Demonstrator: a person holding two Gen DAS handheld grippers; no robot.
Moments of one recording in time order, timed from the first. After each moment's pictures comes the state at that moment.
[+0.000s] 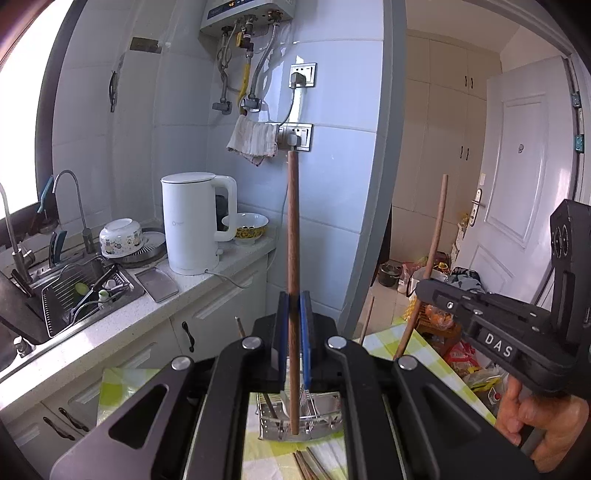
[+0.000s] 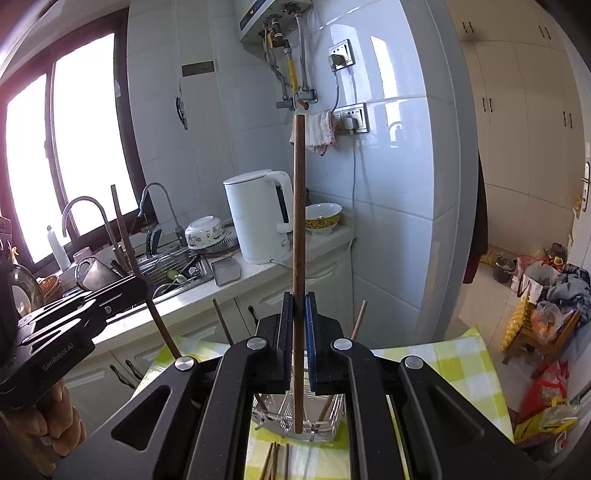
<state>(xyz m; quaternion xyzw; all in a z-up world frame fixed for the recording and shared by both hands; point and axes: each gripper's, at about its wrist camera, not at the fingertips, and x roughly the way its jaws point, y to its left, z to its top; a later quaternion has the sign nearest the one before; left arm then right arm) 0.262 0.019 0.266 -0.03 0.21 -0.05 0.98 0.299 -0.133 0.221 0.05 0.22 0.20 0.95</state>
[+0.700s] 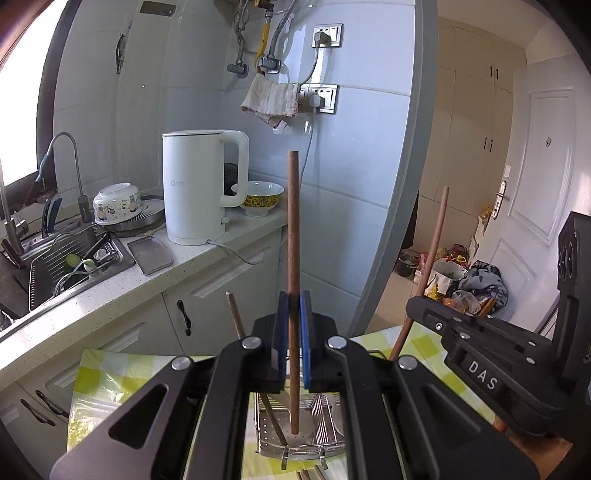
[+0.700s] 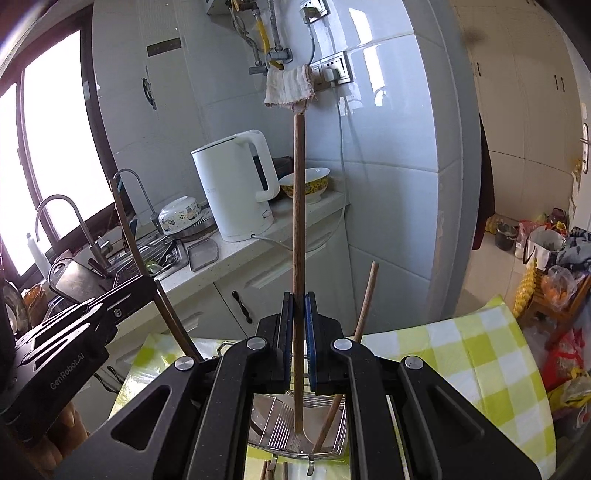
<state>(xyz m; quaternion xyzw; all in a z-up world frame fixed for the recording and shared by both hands) 0.332 0.022 0.186 -0.05 0.25 -0.02 0.97 0.360 -0.114 0.144 0.08 0.27 0.19 0.94</state>
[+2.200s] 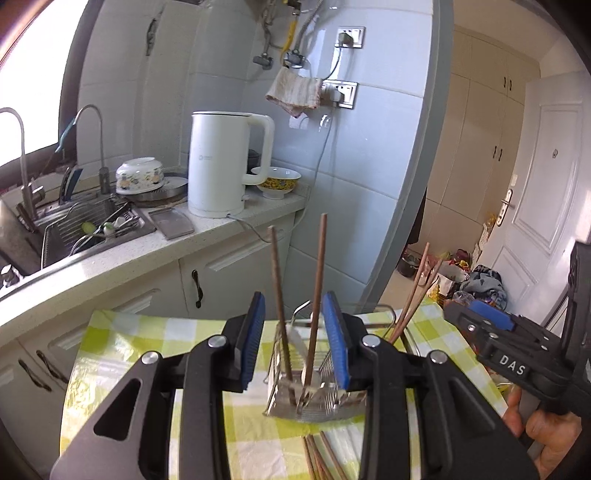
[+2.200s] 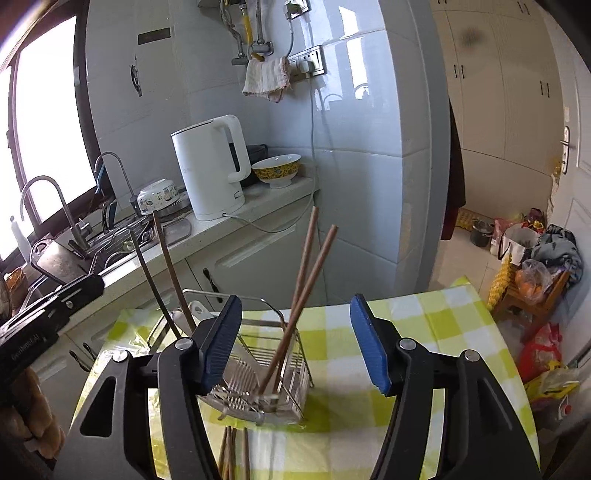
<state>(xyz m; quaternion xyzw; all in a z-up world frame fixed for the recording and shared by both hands) 0.269 0.044 0.160 -0.08 0.25 0.01 0.96 0.308 -0.157 0.116 0.05 0.28 0.14 0.95</state>
